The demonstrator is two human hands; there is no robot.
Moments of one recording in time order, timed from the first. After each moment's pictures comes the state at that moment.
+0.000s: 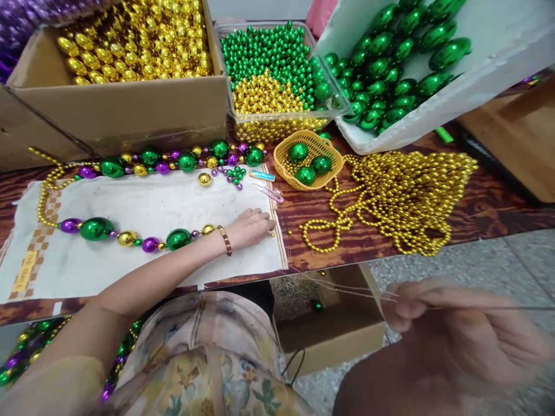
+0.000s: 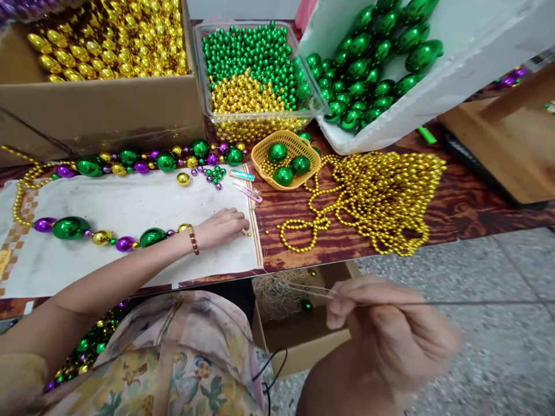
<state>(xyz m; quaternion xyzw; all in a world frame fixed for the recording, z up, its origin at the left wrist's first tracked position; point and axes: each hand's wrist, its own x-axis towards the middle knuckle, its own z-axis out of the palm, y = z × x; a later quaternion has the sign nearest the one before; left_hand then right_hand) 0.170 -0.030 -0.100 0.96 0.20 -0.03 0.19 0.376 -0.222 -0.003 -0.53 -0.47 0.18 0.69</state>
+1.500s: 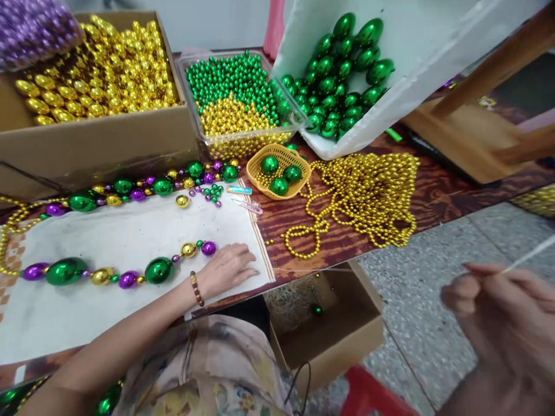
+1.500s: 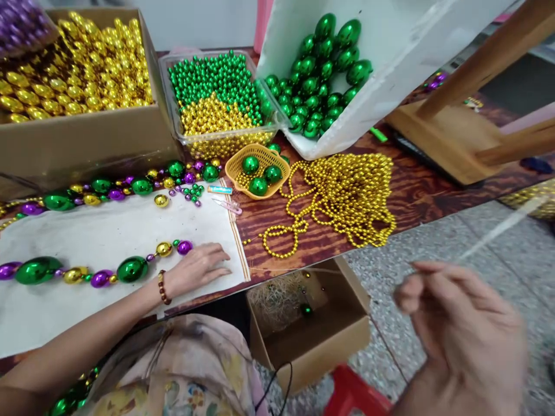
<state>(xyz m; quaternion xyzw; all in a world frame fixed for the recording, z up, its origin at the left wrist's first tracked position) 0.146 -0.074 -0.113 0.94 0.20 0.09 0.28 0.483 -0.261 -0.002 -0.69 -0.23 0.15 0.67</state>
